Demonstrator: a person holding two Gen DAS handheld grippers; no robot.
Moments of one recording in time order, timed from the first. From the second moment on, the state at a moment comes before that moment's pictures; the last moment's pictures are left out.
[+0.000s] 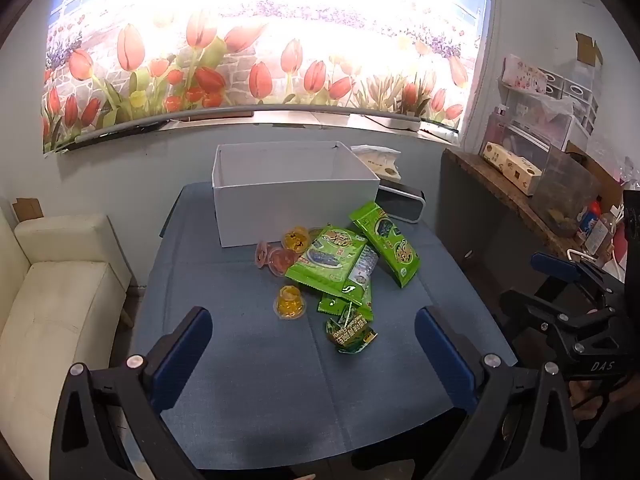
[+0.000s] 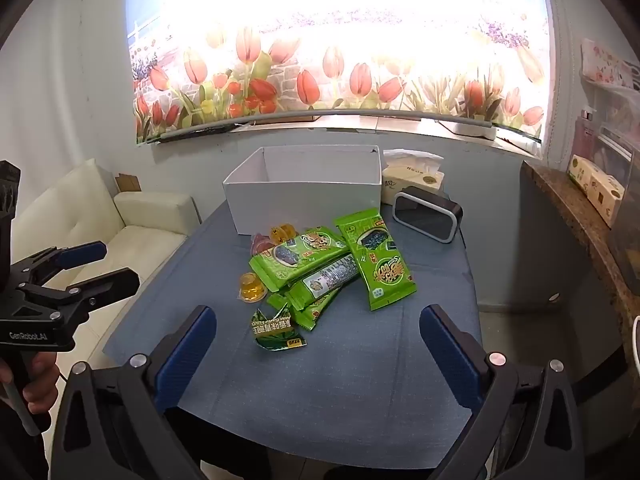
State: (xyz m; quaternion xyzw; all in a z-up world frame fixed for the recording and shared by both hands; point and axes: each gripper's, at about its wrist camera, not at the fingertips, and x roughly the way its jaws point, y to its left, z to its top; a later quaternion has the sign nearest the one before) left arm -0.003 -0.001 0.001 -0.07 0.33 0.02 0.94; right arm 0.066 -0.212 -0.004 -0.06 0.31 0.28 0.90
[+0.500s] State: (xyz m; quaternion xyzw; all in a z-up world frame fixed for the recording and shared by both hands) left arm -0.003 -0.004 0.007 -0.07 0.33 0.02 0.94; right arm 0.065 -0.213 0.001 -0.06 0.32 0.29 0.90
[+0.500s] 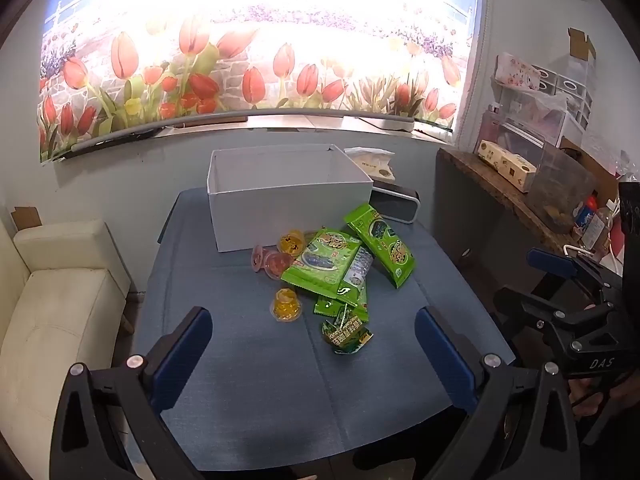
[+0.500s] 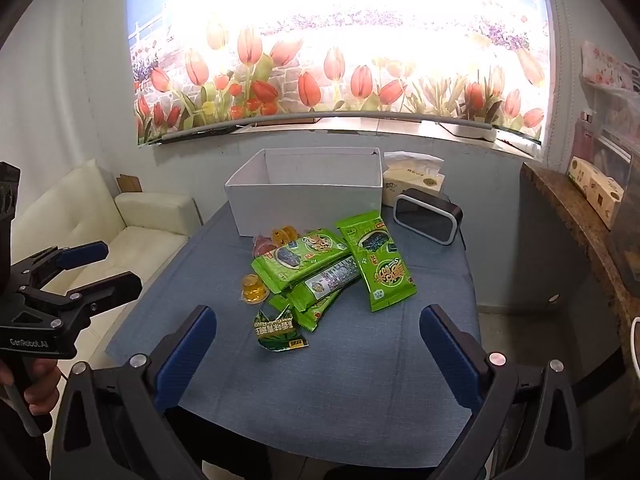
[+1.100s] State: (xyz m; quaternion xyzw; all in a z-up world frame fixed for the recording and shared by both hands) left arm -0.002 -0.005 0.008 -0.07 0.34 0.02 0.94; right arm 0.064 -0.210 -0.001 -0.06 0.32 0.29 0.90
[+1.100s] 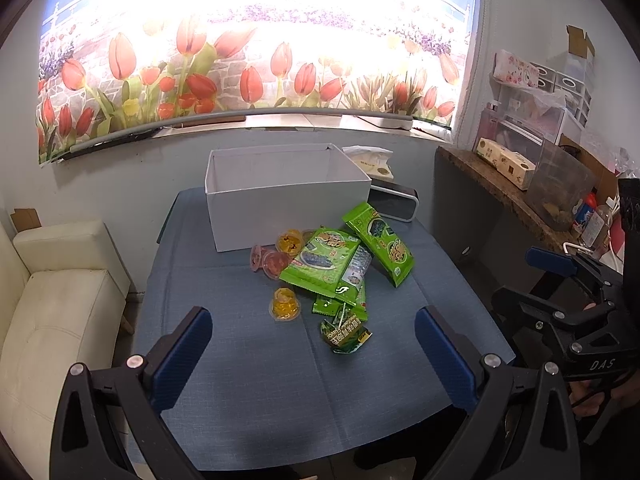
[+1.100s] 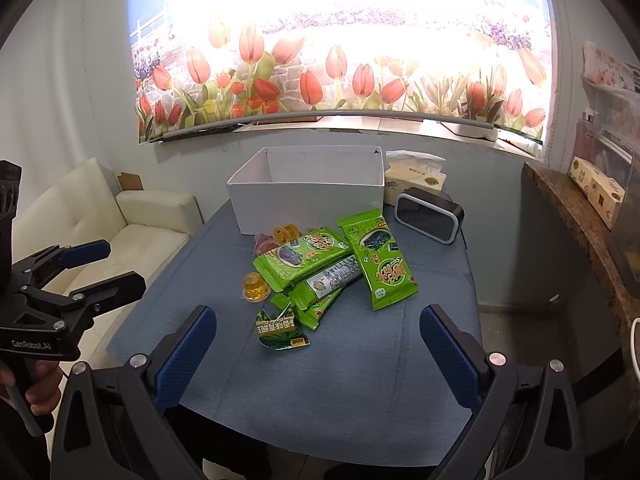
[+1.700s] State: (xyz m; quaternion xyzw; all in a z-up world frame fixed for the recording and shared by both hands) left arm -0.002 -0.008 0.008 -0.06 0.33 0.01 0.94; right arm 0.064 -0.212 -0.001 -0.07 0.32 0.29 0.90
